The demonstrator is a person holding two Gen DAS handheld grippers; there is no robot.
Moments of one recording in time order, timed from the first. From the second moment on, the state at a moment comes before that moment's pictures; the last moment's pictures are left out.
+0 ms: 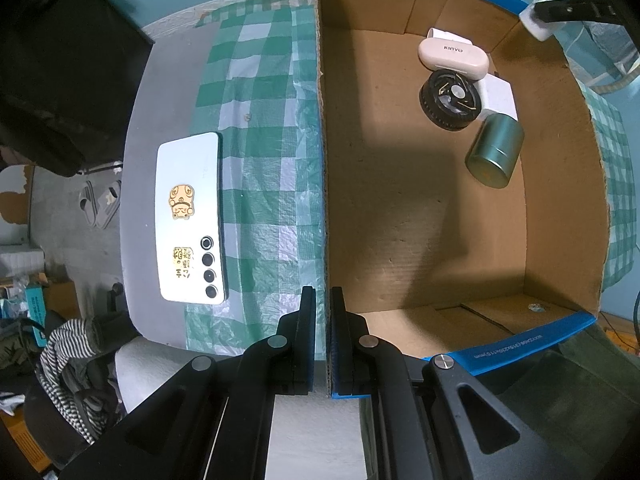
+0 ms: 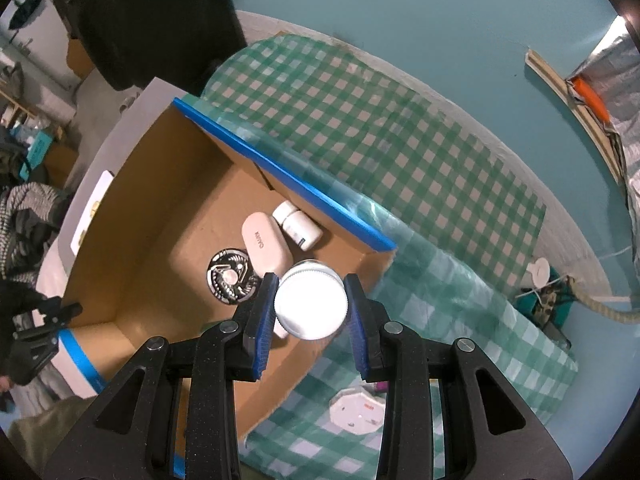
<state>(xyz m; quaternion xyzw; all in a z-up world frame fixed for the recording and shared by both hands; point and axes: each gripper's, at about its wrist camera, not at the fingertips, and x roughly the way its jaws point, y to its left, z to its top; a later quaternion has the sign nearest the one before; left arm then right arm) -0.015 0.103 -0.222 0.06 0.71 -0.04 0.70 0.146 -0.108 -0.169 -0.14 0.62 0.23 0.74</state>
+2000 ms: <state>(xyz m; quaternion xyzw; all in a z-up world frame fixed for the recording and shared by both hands) -0.015 0.103 -0.221 0.06 0.71 -0.03 0.70 0.094 -0.207 -0.140 -0.08 0.63 0.14 0.76</state>
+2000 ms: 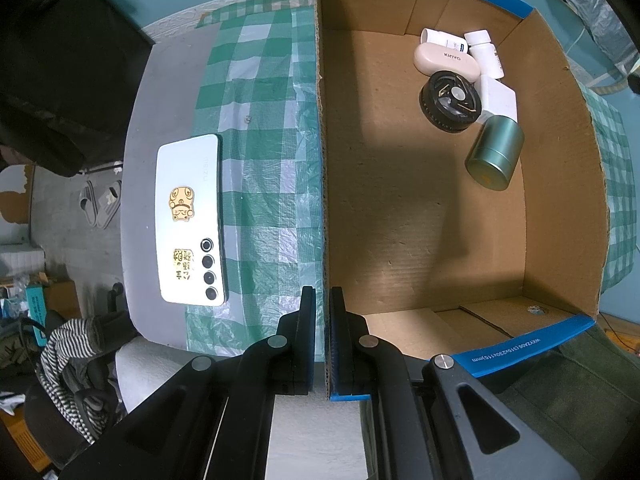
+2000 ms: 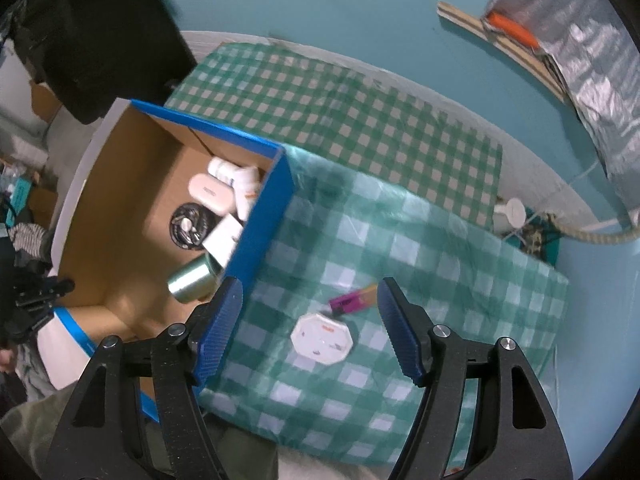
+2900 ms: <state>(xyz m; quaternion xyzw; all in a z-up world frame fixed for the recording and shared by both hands) -0.016 0.101 -0.224 0.06 0.71 -0.03 0.70 0.061 -0.255 -0.272 0.05 0.72 0.04 0.69</state>
